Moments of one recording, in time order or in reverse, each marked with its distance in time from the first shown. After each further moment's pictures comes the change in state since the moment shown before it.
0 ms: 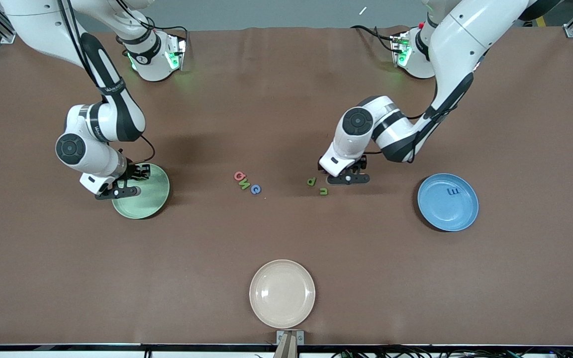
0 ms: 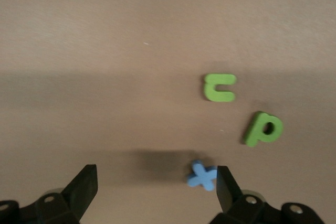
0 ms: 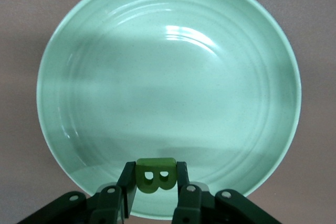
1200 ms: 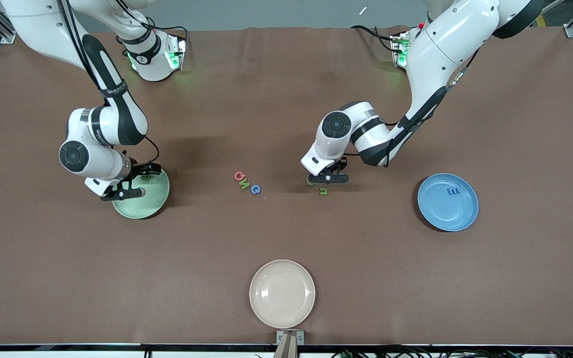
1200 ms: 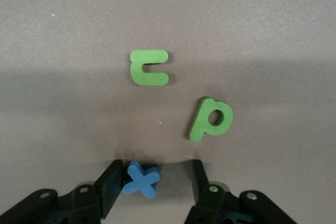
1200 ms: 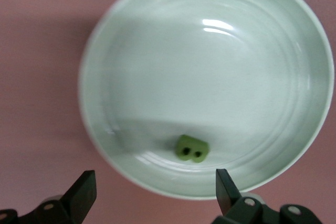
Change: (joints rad) left arm -0.135 0.094 0.071 0.073 0.000 0.045 -0.018; right arm 0.027 0.003 0.026 0.112 0.068 -0.197 0.071
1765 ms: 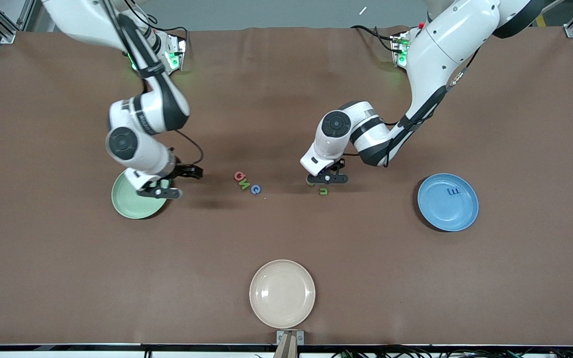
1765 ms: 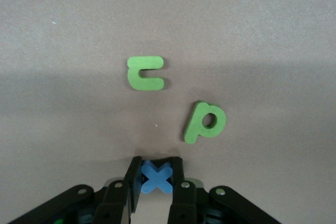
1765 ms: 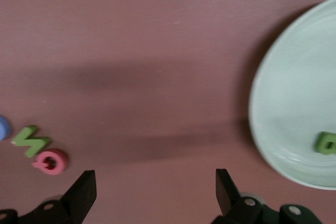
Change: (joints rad) left arm 0.000 -0.005 -0.001 0.006 0.000 -0.003 -0.001; right arm 0.266 0.014 0.012 0.055 0.043 0.114 0.400
